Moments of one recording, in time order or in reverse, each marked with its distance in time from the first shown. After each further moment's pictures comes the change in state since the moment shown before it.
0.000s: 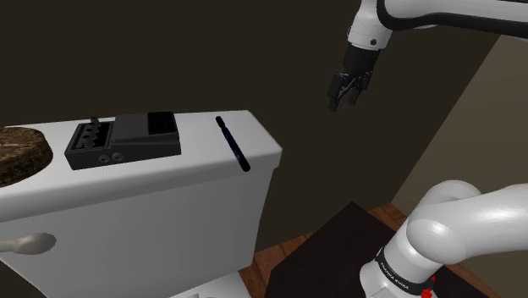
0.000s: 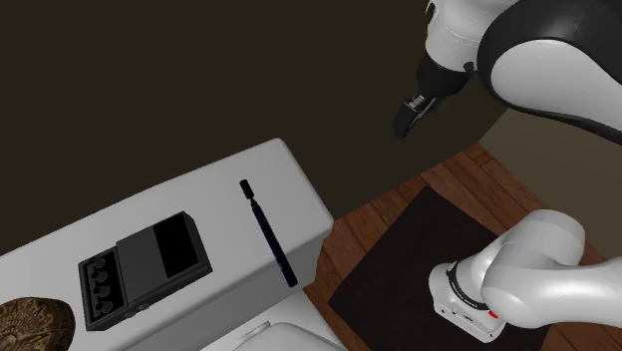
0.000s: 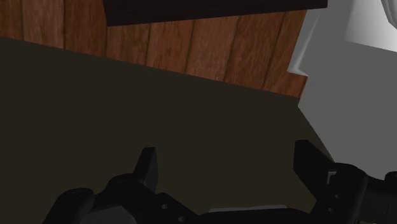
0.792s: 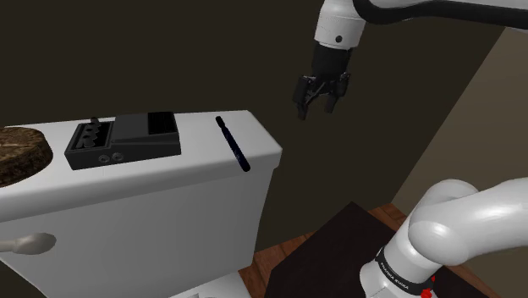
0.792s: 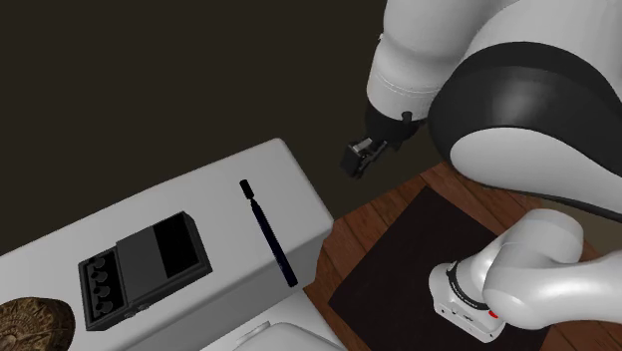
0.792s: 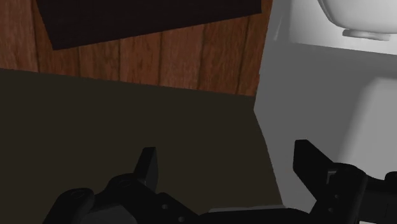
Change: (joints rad) arm 0.037 0.073 0.221 0.077 0.140 -0.031 0.308
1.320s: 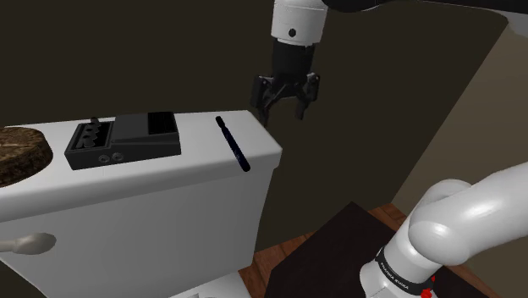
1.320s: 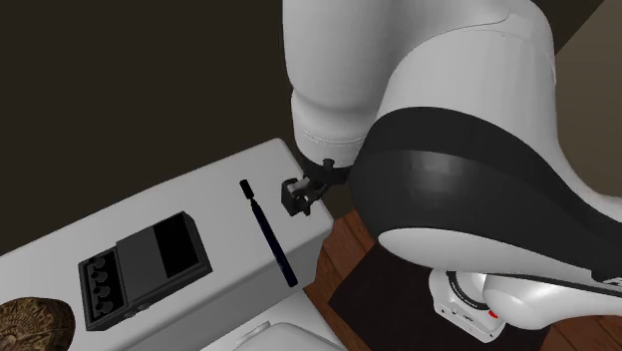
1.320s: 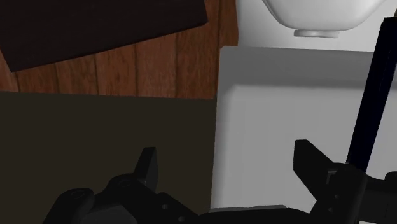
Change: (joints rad) arm 0.004 0.169 0.189 0.167 0.069 -0.002 0.268
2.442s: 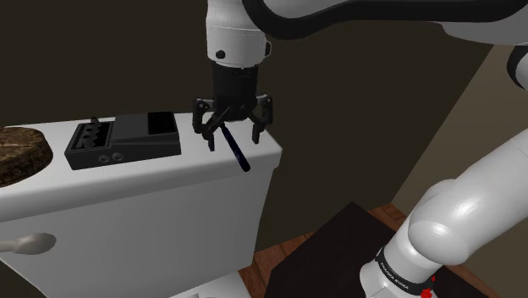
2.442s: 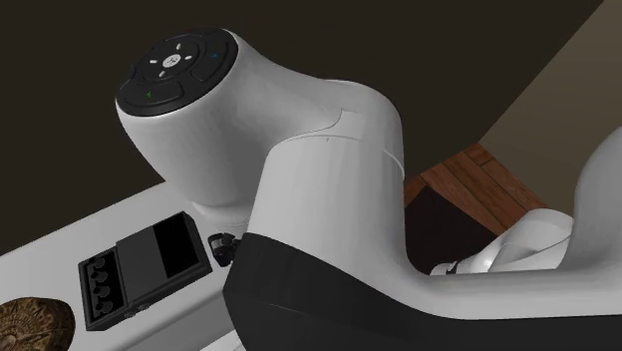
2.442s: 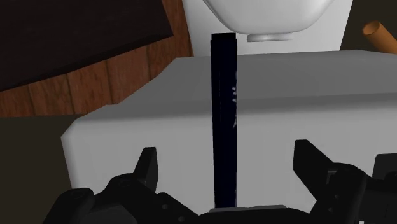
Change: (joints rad) arm -0.003 0.254 0.216 0.146 -0.026 0.095 0.311
